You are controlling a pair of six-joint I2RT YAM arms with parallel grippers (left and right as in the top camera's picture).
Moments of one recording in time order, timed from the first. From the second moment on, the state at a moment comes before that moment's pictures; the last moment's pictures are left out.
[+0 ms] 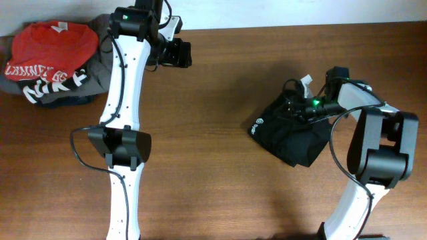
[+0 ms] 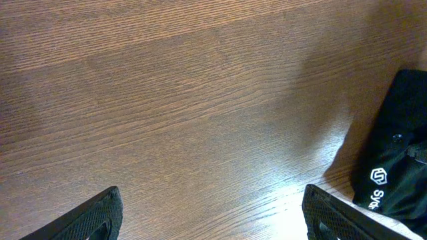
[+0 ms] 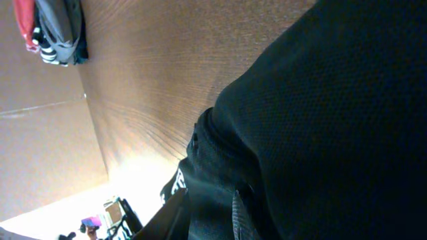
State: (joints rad) left arm -0.19 2.52 2.83 -1.55 0.25 0.00; right arm -0.19 2.13 1.39 -0.83 -0.93 -0.04
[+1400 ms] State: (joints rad) left arm -0.19 2.52 2.83 -1.55 0.25 0.00; right arm -0.16 1.99 1.01 -0.71 -1.10 0.00
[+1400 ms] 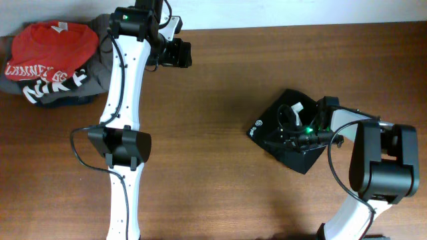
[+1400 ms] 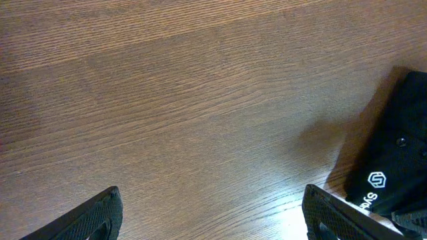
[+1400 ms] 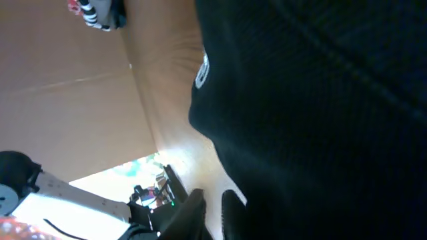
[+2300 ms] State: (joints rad) left arm -0.19 2.52 2.83 -1.54 0.25 0.00; right arm -0.26 1.91 1.32 -0.91 -0.83 0.00
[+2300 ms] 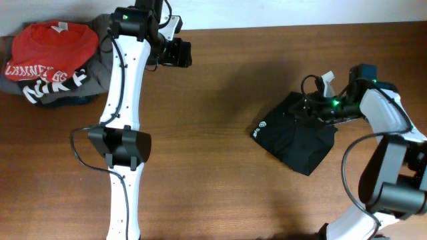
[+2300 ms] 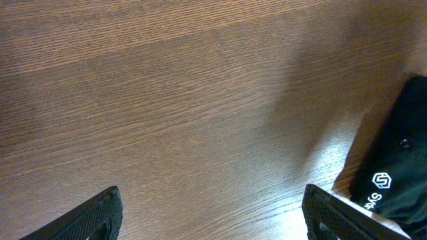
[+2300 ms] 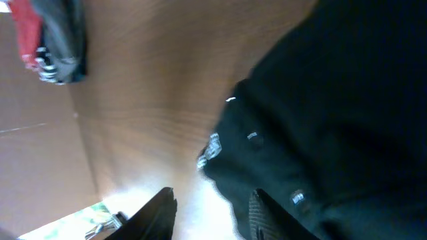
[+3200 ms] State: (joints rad) left arm -0.19 2.52 2.83 -1.54 0.28 0.05; right arm -0.27 2.06 1.63 -1.18 -0.78 -0.07
